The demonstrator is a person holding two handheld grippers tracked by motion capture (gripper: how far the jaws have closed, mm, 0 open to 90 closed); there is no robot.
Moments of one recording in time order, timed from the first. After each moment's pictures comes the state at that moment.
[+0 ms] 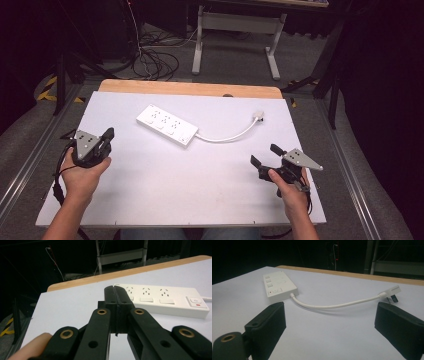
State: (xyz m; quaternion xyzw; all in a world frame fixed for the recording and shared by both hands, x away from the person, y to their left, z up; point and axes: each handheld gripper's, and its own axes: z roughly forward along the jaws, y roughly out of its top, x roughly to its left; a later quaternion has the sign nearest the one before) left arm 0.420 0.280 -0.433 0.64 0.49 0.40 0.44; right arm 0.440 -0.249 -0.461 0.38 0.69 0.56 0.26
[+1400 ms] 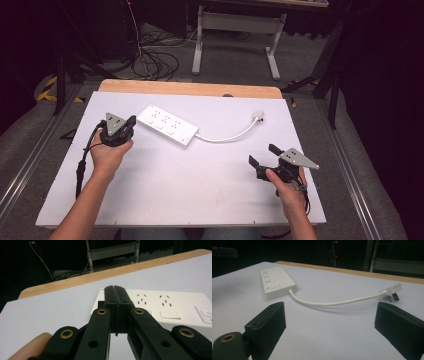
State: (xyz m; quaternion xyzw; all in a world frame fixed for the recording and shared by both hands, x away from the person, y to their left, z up) left arm 0.492 0.249 -0.449 0.66 0.48 0.37 0.44; right arm 0.443 -0.244 -0.464 0.38 0.70 0.54 0.26
